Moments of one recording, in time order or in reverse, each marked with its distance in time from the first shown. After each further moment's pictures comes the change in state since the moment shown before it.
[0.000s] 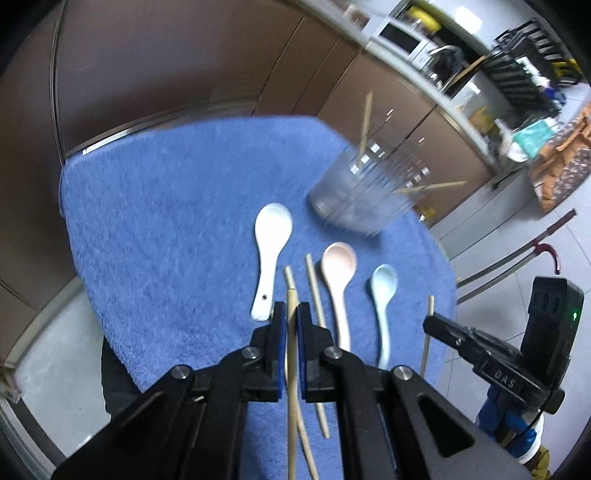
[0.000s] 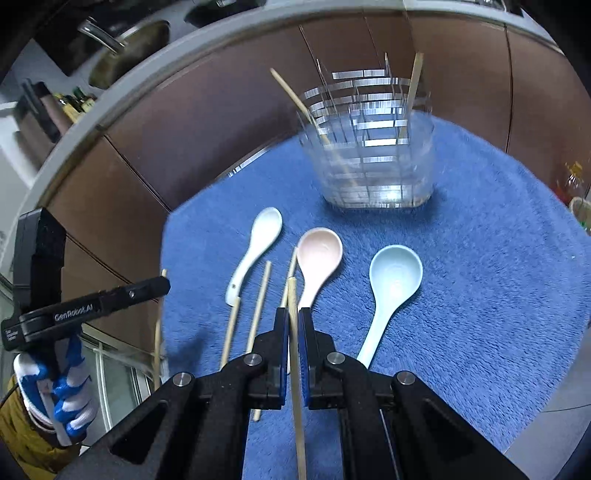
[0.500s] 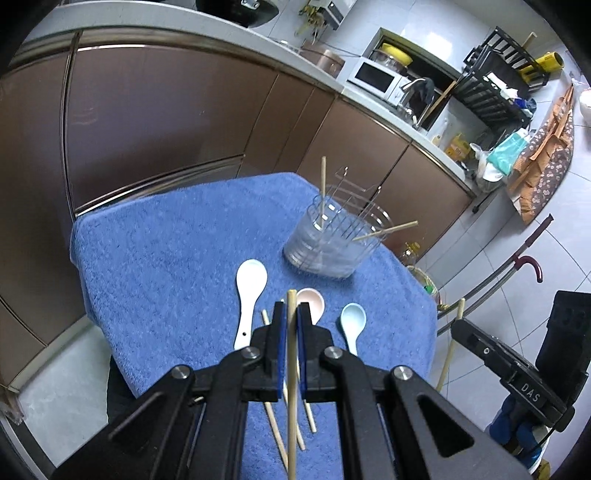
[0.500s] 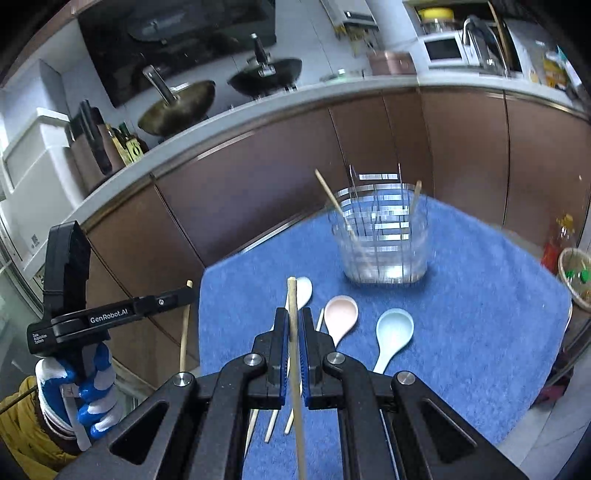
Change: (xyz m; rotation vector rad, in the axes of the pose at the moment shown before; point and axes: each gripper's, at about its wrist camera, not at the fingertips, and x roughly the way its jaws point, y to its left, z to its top) left arm -0.053 -0.036 0.001 0.054 -0.180 -0.006; right arm -0.072 0.035 0.002 -0.093 -0.279 0.036
